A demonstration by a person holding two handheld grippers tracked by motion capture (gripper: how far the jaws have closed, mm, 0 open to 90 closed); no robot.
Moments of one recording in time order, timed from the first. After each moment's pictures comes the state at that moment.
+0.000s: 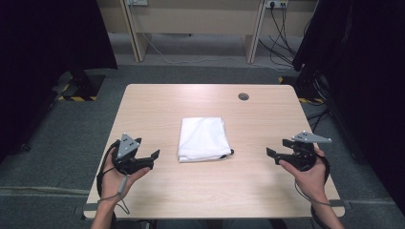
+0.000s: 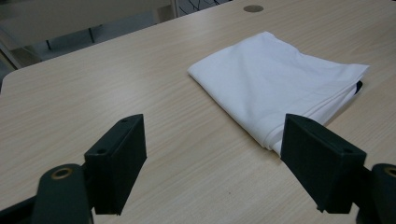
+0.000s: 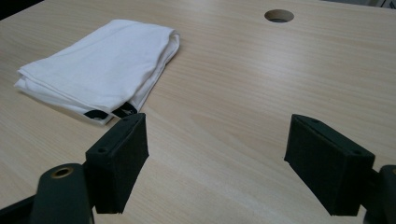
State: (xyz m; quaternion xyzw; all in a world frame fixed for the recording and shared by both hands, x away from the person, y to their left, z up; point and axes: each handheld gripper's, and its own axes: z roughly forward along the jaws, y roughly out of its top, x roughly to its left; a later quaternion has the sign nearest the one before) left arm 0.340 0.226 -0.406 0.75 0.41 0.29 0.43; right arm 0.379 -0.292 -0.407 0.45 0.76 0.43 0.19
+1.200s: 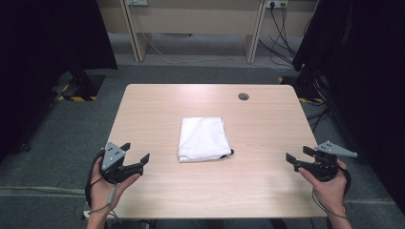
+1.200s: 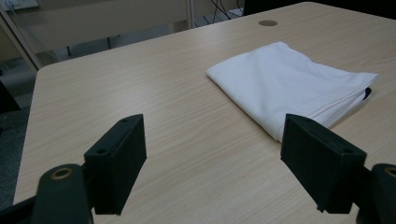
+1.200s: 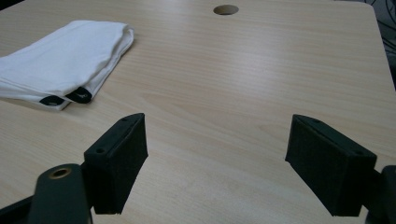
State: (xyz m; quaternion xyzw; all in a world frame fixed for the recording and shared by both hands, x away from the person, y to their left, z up) left arm 0.318 0.252 -0.418 0.71 0.44 0.31 0.46; right arm 0.354 -0.344 -0.421 0.49 0.72 0.43 0.23
